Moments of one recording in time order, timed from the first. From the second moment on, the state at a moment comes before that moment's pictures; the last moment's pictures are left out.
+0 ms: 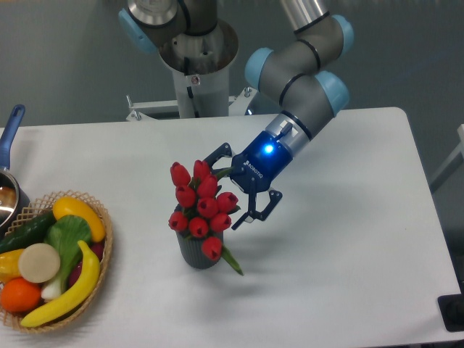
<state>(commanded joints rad) 2.72 -1.79 -1.97 -0.78 0.46 1.30</state>
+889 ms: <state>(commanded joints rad) 2.83 -1.62 -1.89 -0.78 0.88 1.27</state>
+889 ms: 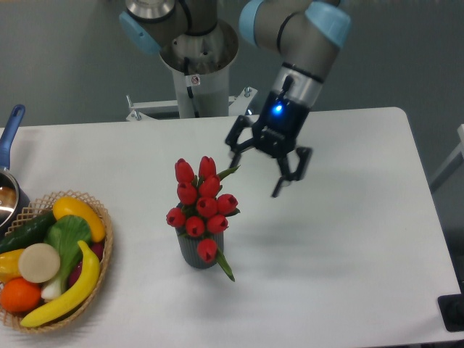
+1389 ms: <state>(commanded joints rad) 2.88 -1.62 -1.73 -0.90 1.32 1.55</state>
